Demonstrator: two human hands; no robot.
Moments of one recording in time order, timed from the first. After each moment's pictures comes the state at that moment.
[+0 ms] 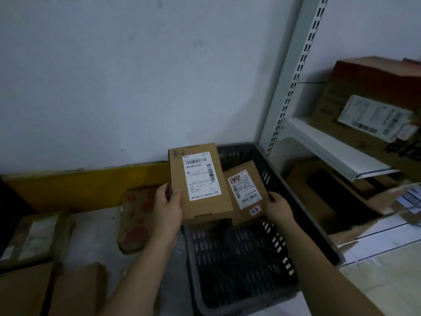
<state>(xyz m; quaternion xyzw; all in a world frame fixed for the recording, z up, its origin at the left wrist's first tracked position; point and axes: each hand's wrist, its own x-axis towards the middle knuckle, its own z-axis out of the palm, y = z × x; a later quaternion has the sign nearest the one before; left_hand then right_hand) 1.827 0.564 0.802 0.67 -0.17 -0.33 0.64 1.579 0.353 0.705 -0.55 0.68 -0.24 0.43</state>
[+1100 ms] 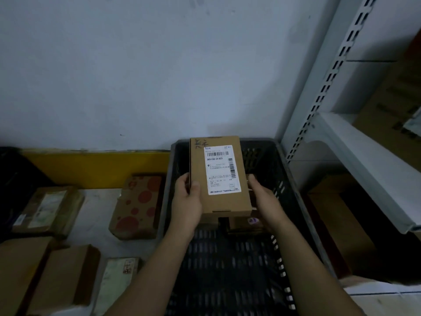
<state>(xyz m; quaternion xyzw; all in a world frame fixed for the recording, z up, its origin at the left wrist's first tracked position) 1.775 0.466 0.783 0.73 -0.14 -0.28 0.61 1.630 0.311 0.737 -0.57 0.48 -0.15 0.65</state>
